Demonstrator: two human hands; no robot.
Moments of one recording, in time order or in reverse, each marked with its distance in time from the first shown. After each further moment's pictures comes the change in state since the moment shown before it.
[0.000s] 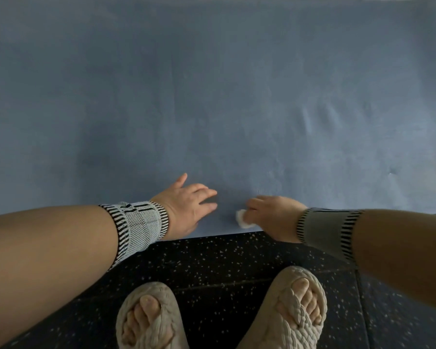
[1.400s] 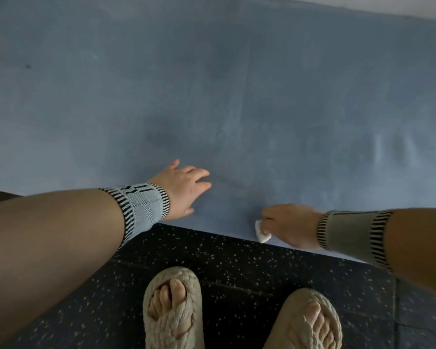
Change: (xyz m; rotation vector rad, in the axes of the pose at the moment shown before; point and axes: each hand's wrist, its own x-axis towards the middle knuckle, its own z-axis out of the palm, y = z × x) left_hand -0.068 -0.049 0.025 -0.142 -0.017 -0.368; right_hand 0.057 -0.013 -0.029 -0.069 -0.121 -0.317
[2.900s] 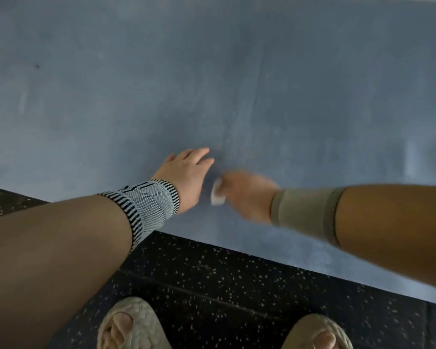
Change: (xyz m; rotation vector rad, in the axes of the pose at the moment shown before) left_hand 0.024 -0.007 -0.006 -0.274 0.161 -0.325; right_hand 0.102 0.000 -0.047 0.096 0.304 0.050
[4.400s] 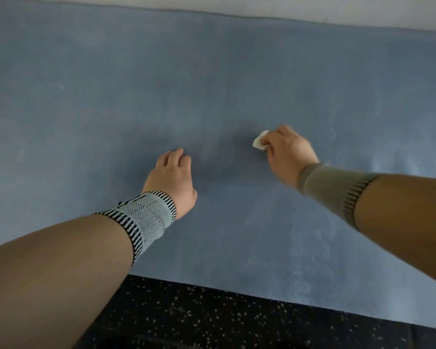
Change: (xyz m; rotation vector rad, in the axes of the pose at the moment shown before) left_hand 0.062 0.025 -0.008 -0.146 0.161 -0.212; right_hand -0.032 0.137 -0.043 0.006 0.598 0.446
